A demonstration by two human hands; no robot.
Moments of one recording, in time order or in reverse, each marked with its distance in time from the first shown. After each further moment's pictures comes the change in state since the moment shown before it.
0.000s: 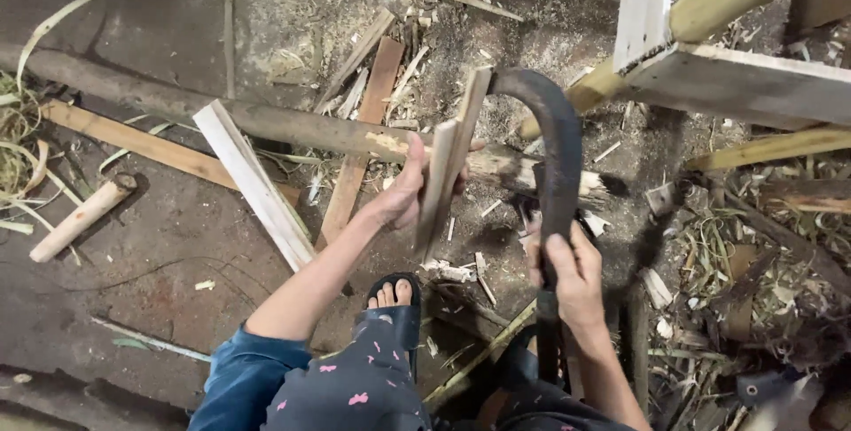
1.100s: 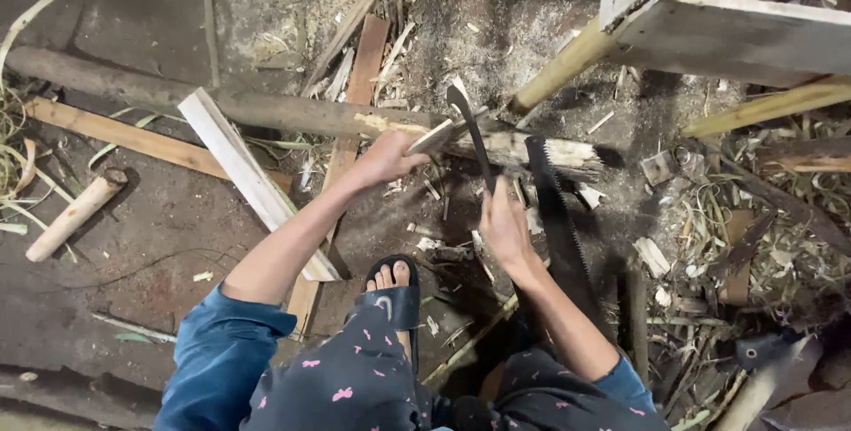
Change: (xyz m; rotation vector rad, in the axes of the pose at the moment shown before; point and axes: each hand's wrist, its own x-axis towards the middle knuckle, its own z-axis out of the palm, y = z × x) left_hand 0.040 -0.061 -0.107 1.202 -0.012 -0.014; right_hand 0.019 0.107 0.031 -0.674 -0.120 0.078
